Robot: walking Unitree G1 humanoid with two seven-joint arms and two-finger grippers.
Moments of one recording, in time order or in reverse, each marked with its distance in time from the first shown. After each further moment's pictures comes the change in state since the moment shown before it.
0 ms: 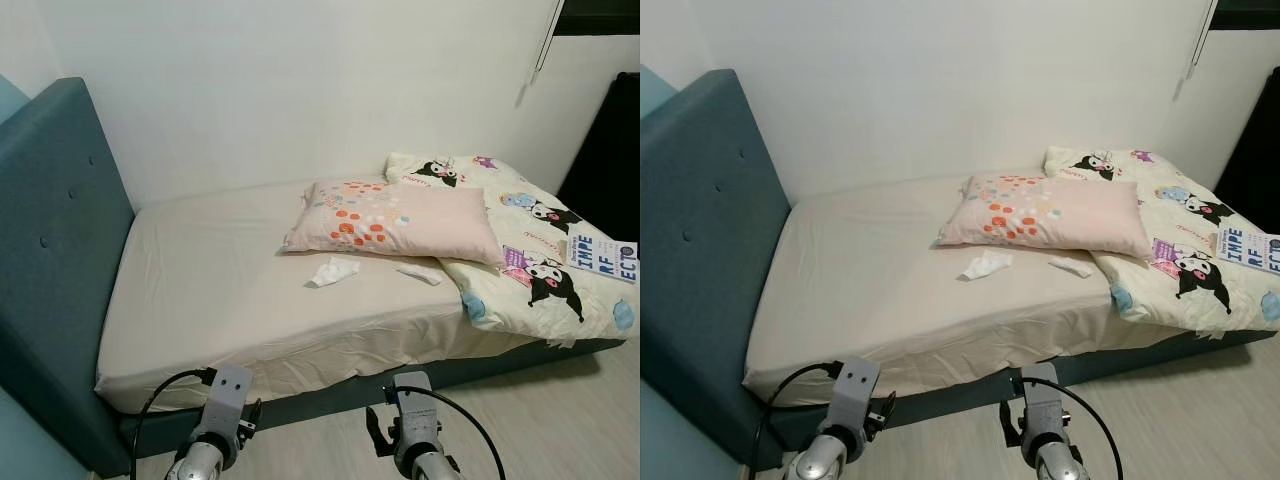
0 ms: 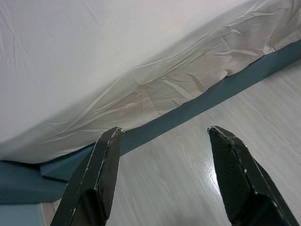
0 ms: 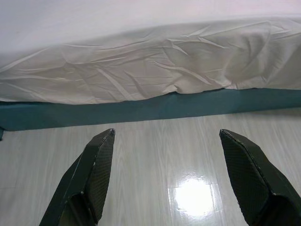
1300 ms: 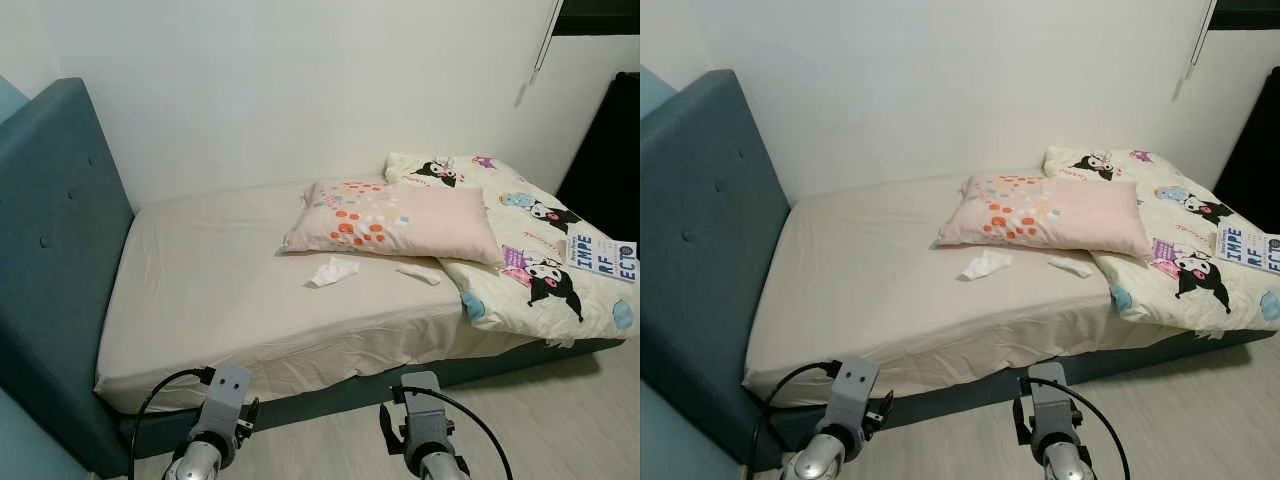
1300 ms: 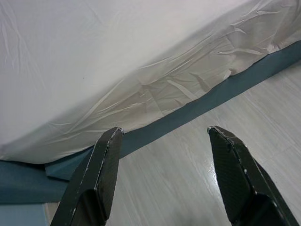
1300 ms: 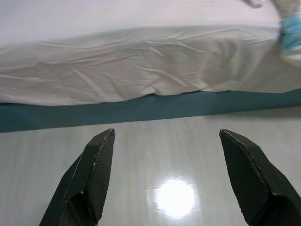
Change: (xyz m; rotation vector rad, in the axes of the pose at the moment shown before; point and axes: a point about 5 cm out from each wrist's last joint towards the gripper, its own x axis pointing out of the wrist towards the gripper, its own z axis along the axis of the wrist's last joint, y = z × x) left arm 0.000 0.003 0.000 0.013 -0.001 0.009; right arm -0.001 -0.008 0.000 -0.031 -0.011 -0.069
